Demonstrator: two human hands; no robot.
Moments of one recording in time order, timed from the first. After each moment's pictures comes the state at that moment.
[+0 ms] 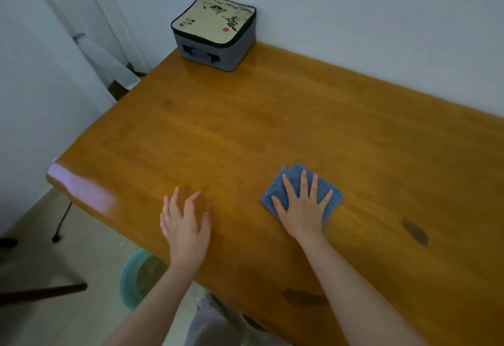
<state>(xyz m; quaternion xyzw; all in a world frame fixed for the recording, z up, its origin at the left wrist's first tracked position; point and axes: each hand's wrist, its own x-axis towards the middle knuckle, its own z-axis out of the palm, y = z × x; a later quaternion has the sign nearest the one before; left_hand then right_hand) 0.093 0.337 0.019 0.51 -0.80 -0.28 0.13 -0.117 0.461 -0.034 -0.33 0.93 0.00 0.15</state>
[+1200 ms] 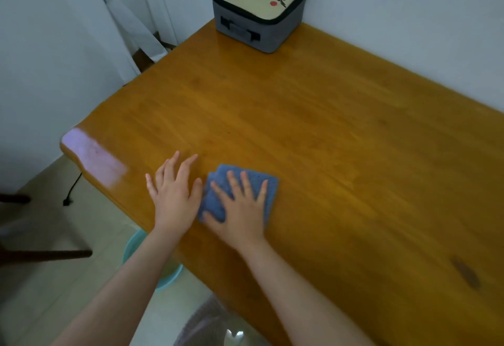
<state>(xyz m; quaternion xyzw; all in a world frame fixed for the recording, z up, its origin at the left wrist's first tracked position) 0.102 0.245 0.010 0.52 -0.82 -0.20 0.12 -0.001 0.341 -0.039 -0.55 0.82 -0.09 0.15</state>
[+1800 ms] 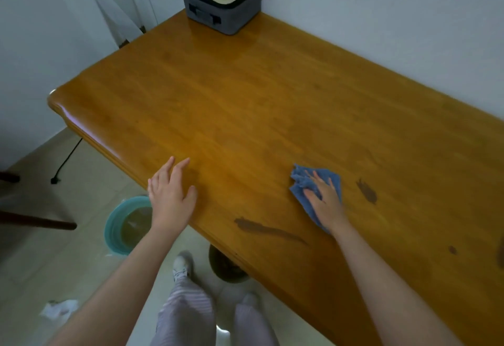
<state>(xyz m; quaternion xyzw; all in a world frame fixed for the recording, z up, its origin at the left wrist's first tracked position) 0.112 0.451 0.034 0.53 -0.80 -0.25 0.12 -0.163 0.634 -0.026 -0.33 0.83 -0.33 0.30</state>
